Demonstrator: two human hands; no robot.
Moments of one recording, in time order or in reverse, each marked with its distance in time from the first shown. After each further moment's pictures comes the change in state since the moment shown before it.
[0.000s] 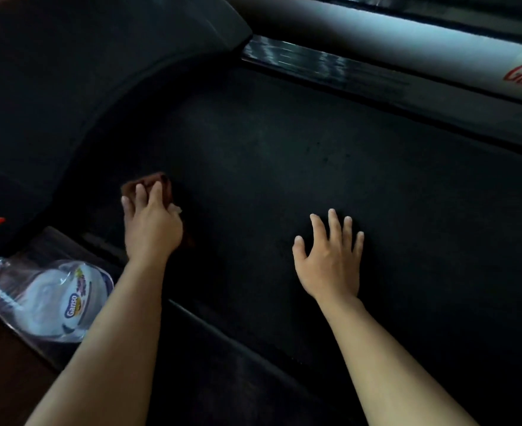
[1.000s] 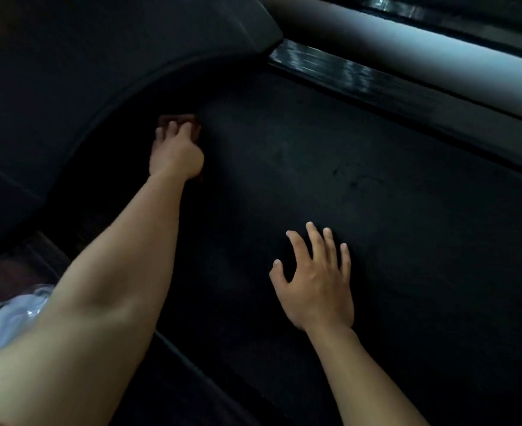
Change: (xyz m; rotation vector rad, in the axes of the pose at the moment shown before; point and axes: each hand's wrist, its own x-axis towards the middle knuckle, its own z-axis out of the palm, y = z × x) left_hand 0.156 0.066 -0.001 0.094 -0.054 0.124; right_hand 0.027 -0.037 0.020 0.004 -0.038 -0.242
